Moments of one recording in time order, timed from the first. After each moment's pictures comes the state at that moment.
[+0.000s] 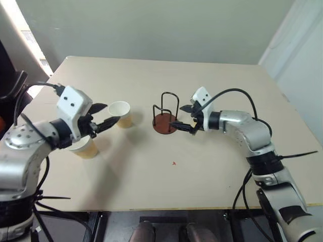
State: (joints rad) left arm -0.27 0.89 0.38 -0.44 -0.54 0.77 -0.78; right arm -0.83 -0.39 0.22 0.12 0.28 0.67 0.76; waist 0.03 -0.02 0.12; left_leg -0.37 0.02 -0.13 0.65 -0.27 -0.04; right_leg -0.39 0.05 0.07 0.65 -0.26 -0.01
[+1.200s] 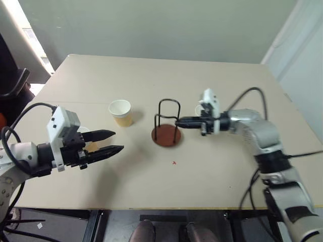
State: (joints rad) left arm -0.03 1.02 0.55 -0.51 -0.86 0.86 -0.96; right arm -0.74 -0.56 0.17 -0.02 0.46 0.66 1.20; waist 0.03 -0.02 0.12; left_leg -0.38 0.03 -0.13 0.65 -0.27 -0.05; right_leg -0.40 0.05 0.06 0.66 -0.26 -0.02
